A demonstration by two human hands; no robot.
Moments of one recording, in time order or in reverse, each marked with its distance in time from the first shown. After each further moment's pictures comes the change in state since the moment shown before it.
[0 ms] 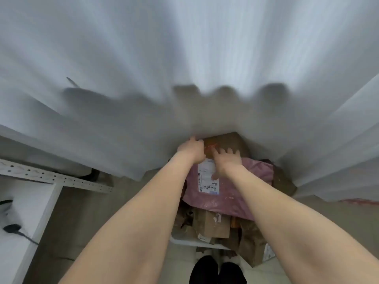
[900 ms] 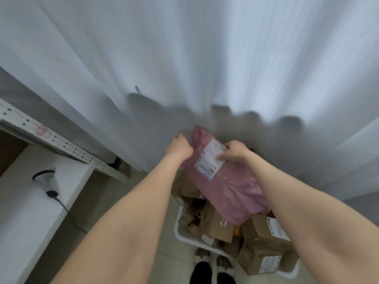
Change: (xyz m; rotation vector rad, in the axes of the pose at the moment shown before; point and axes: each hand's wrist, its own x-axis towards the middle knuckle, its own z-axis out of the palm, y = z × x) left_hand -0.102 -0.060 -0.063 -0.425 0.279 -0.437; right_hand -0.045 -0.023 -0.100 0.567 -0.011 -0.111
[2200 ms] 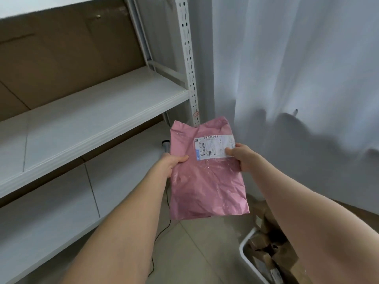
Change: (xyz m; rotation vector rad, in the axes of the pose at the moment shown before) left_hand -0.247 -0.350 -0.151 -1.273 0.326 -0.589; right_hand -0.132 -0.303 0.216 0.528 -0.304 -0.193
